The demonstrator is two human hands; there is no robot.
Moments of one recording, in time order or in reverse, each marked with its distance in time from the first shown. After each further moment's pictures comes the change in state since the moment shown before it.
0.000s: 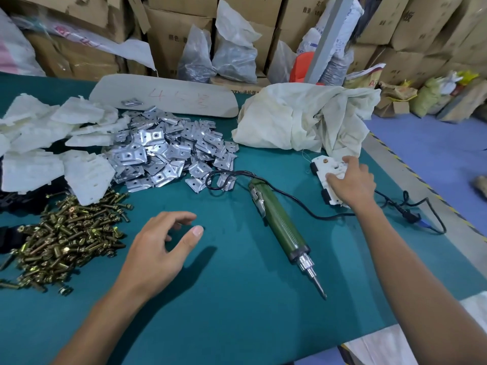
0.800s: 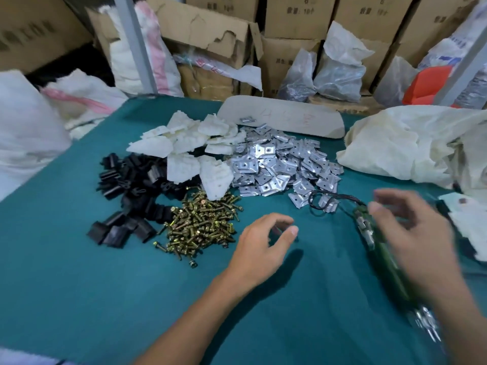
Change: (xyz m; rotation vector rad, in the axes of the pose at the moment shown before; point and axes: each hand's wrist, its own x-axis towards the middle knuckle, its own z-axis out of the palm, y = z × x) left_hand 0.009 0.002 -0.001 -0.046 0.106 -0.041; right_hand -0.148 -0.119 0.005 0.706 -0.132 -0.482
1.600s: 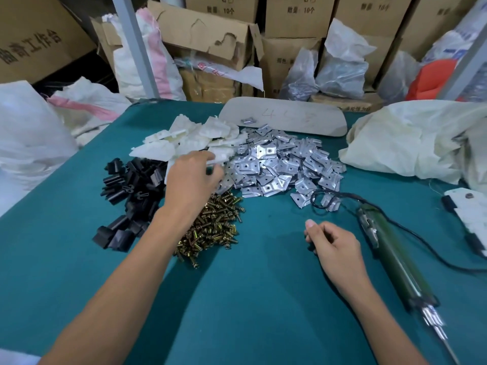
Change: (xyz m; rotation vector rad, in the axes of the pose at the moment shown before) left_hand 0.081 0.000 -0.127 0.778 0.373 0.027; right_hand -0.033 0.022 0.098 0.095 -0.173 0.173
